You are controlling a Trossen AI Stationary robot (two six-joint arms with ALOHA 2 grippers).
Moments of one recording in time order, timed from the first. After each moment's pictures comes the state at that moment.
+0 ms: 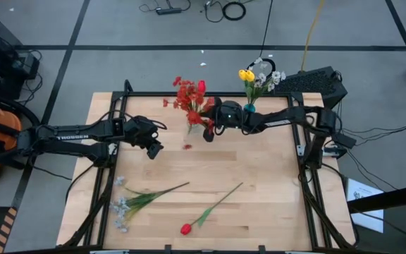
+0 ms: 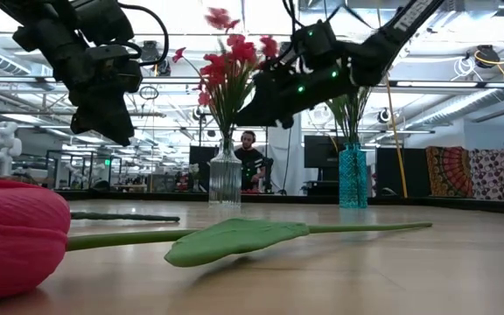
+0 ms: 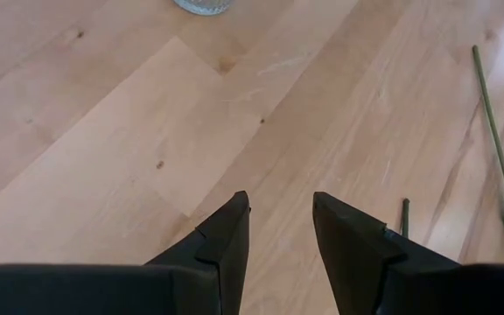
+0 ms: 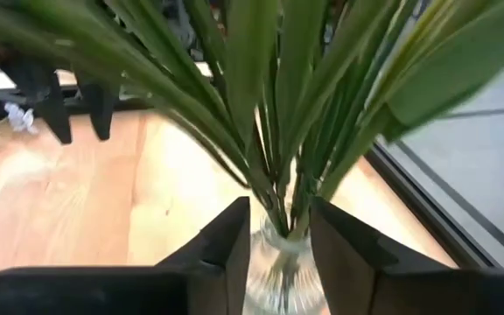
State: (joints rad) left arm 0.26 0.93 0.56 -0.50 0.13 -0.52; right arm -0.31 1.81 1.00 0.53 -0.05 -0.05
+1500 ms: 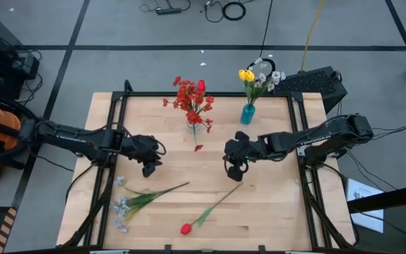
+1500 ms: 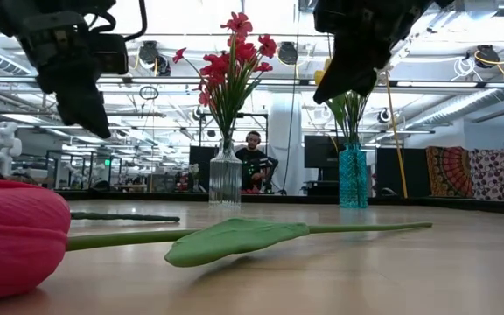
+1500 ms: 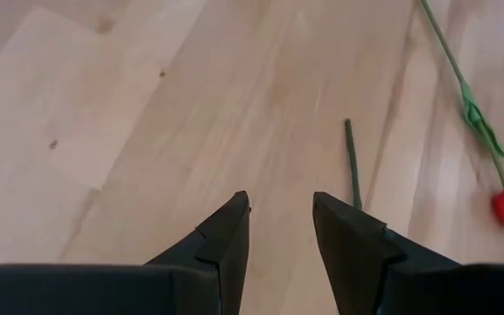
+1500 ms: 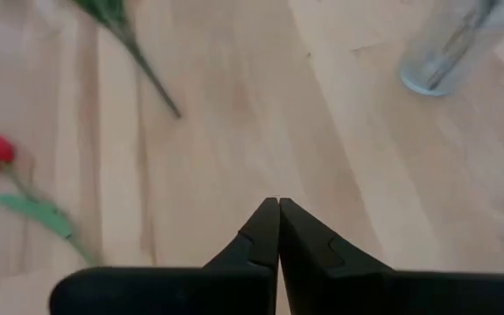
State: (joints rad) left arm -0.07 0.93 0.56 -0.51 0.03 -0.53; right arm 0.15 1.43 1.00 -0.39 0.17 0.36
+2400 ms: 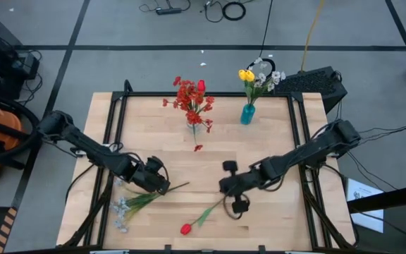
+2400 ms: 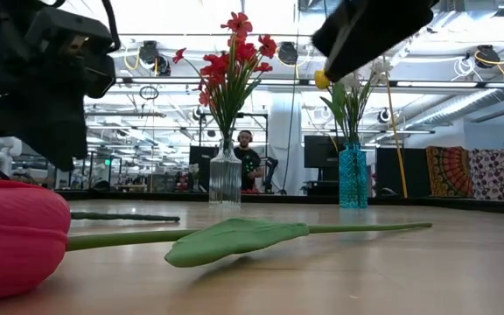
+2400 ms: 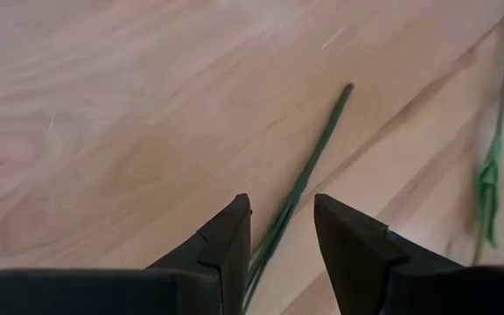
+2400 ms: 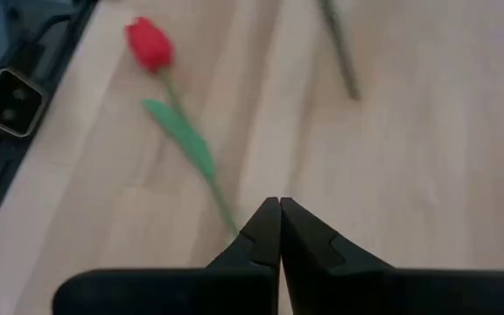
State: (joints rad) left arm -0.48 1.32 0.68 -0.45 -0.23 -1.44; right arm 0.40 1.63 1.16 -0.41 0.11 0.17
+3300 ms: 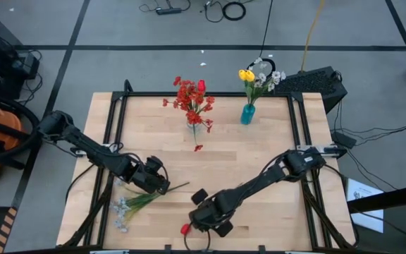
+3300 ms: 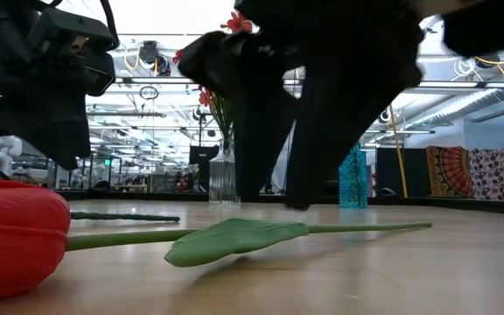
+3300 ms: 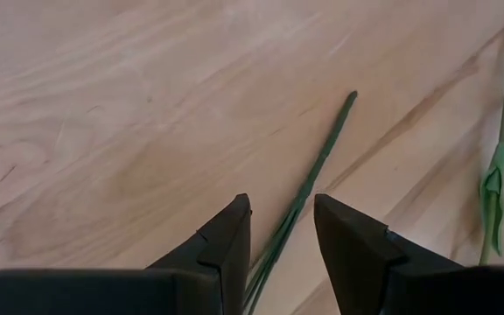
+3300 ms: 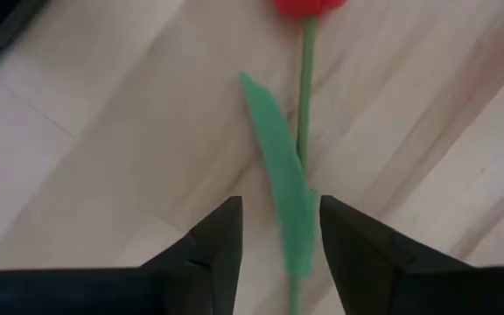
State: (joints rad) left arm -0.49 1.32 0.68 -0.45 -0.26 -1.45; right arm 0.46 2.31 1.91 -0.87 0.00 -0.22
